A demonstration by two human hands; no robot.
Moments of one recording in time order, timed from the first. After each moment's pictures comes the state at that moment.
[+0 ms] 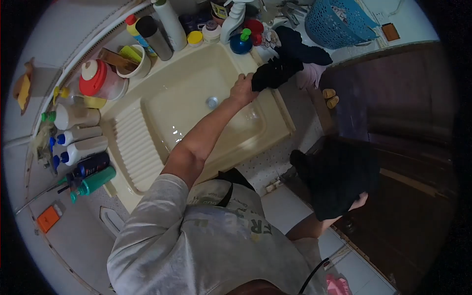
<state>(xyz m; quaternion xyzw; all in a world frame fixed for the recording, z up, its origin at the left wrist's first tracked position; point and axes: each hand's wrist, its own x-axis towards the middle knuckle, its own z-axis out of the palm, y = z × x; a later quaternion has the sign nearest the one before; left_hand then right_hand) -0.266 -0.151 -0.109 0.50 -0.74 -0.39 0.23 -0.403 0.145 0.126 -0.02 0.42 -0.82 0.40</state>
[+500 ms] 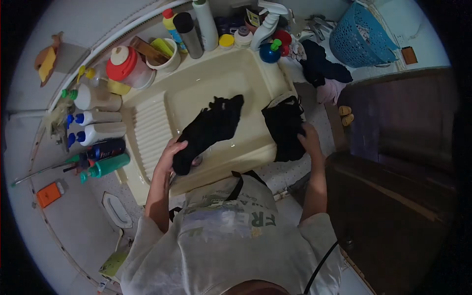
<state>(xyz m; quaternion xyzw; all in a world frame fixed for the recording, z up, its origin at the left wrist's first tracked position) 0.014 -0.019 0.004 0.47 -0.26 -0.79 0.31 -0.451 0.004 -0.064 -0.60 0.73 -0.14 0.29</state>
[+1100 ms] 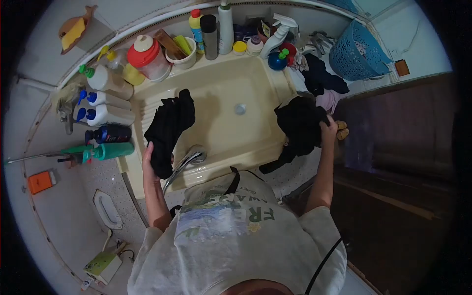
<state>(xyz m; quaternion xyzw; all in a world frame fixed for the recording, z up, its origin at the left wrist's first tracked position) 0.084 0.047 0.006 0.52 -0.18 -0.63 0.55 -0.482 -0.022 -0.039 -0.44 0.70 -0.44 0.35</state>
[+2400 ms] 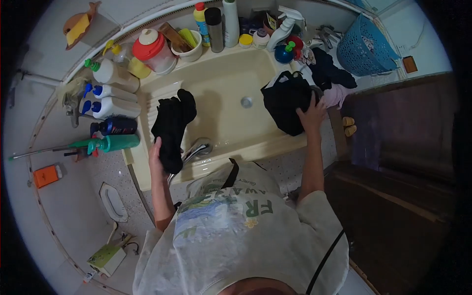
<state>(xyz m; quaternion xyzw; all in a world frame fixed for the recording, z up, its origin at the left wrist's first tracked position) 0.073 0.063 0.015 0.57 -0.17 -0.60 0.54 -0.382 -0.044 -0.051 -0.59 0.81 -0.08 -0.02</state>
